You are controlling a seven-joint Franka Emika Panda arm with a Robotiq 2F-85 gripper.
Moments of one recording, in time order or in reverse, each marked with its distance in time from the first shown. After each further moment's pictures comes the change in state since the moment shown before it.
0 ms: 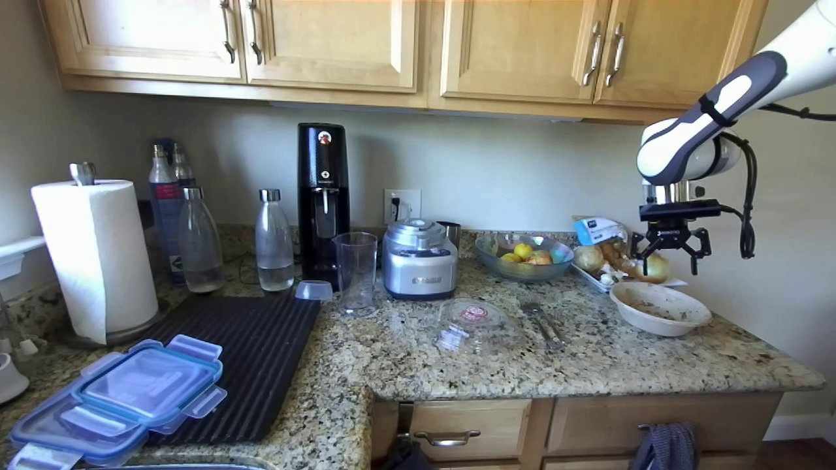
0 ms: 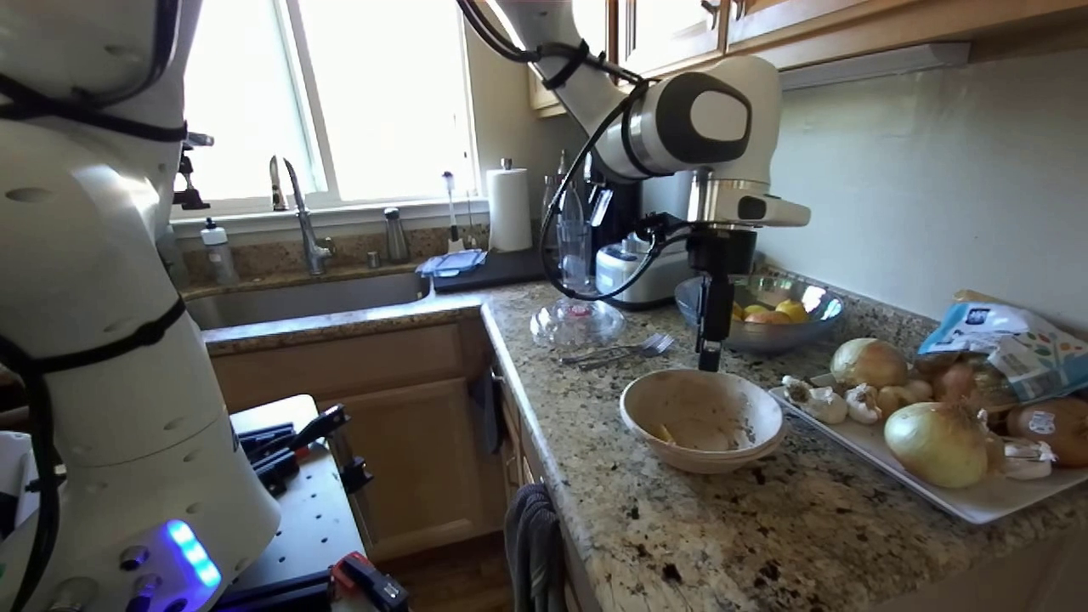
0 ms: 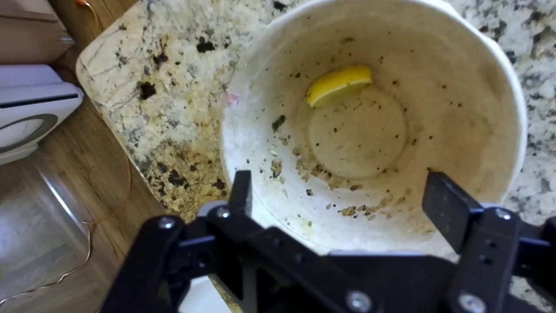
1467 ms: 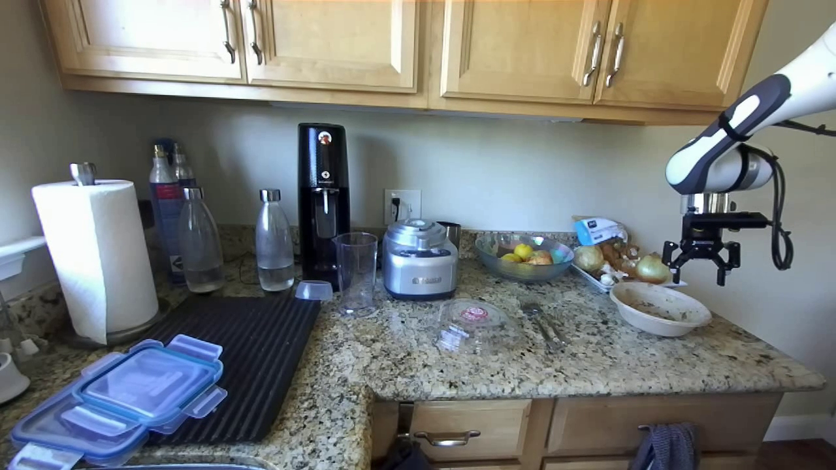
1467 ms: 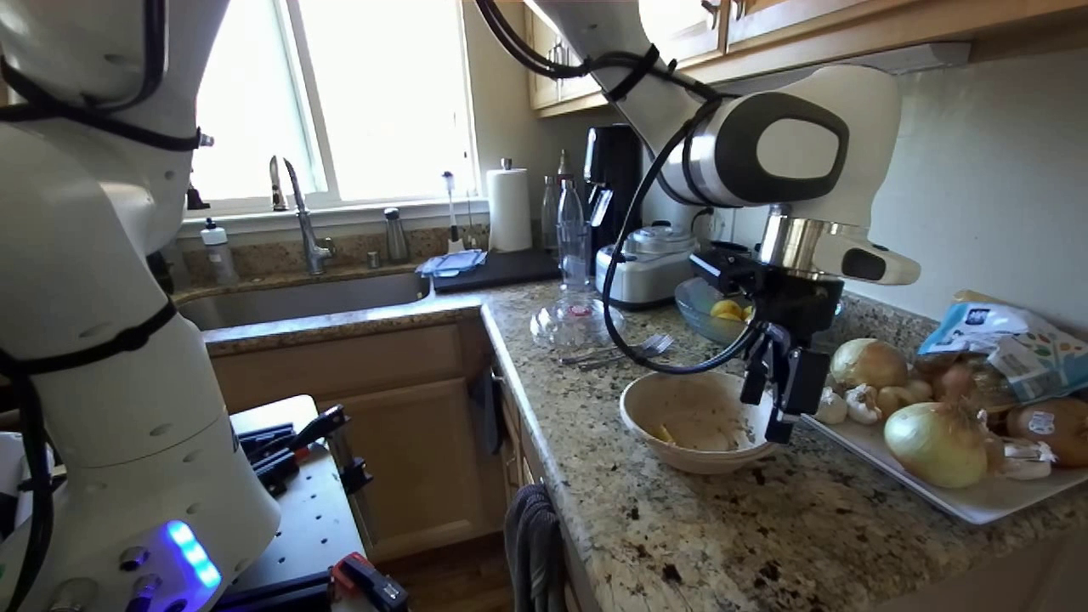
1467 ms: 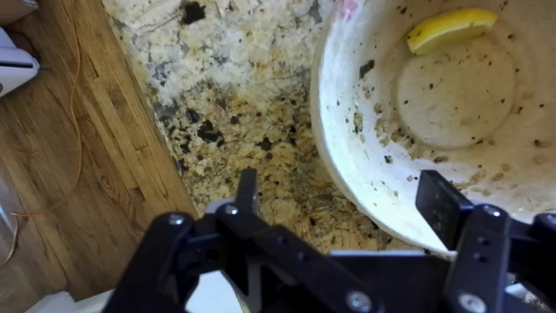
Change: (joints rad) arm -0.165 0.098 -0.024 0.071 0.134 0.024 -0.423
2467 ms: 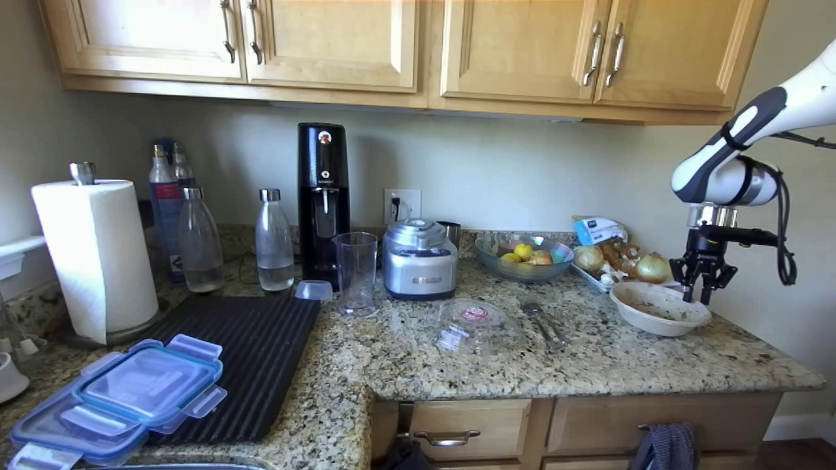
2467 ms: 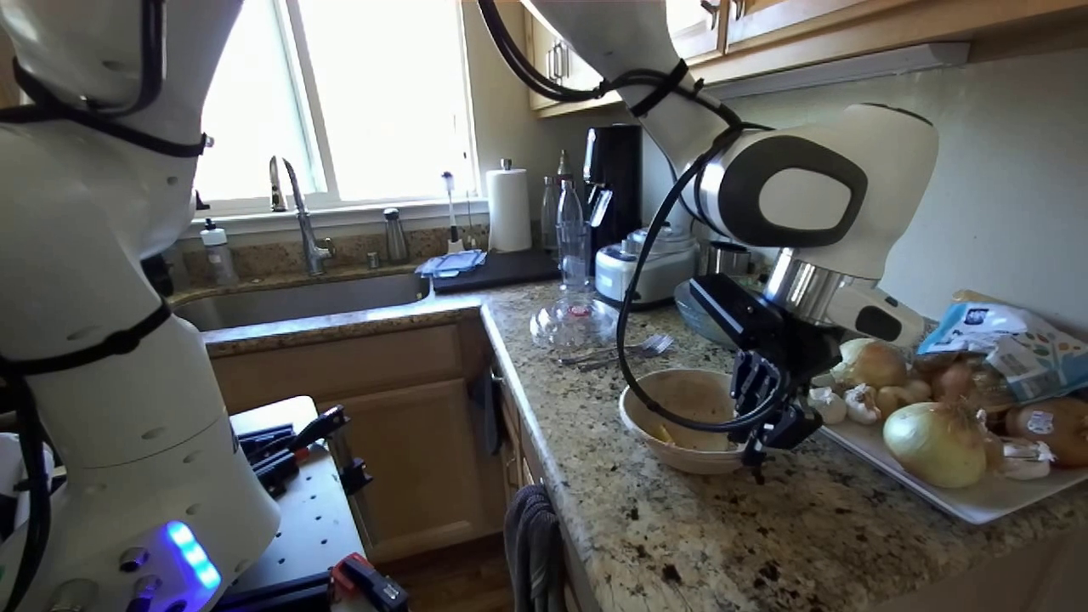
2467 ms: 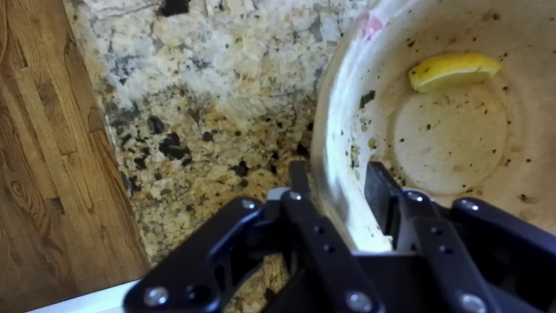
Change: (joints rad) arm -0.084 0.057 0.046 0.007 0.149 -0.003 -0.293
